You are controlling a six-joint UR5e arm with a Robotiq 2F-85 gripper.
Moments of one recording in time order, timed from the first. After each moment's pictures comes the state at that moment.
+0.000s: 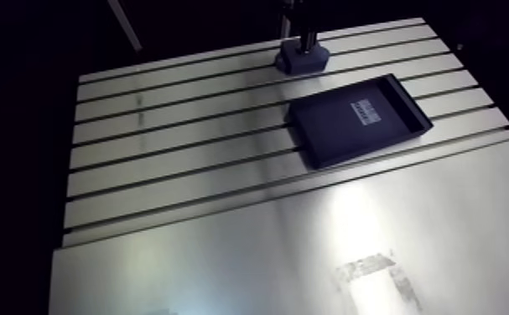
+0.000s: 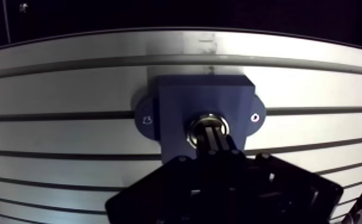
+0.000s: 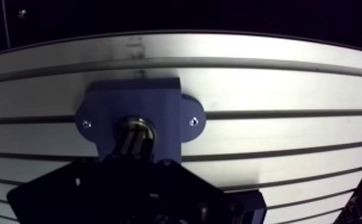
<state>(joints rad) -0.26 -0.91 1.44 -1.97 -1.64 -1.83</state>
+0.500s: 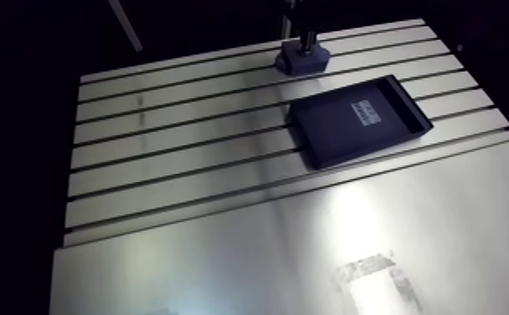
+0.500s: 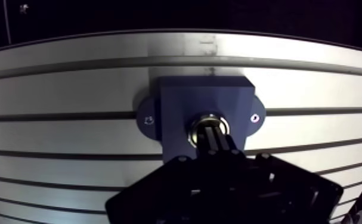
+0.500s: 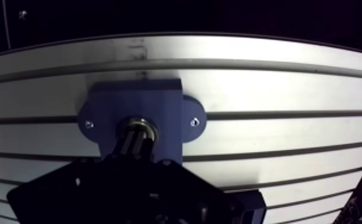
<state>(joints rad) -0.26 -0.91 1.44 -1.98 -1.64 -1.83</state>
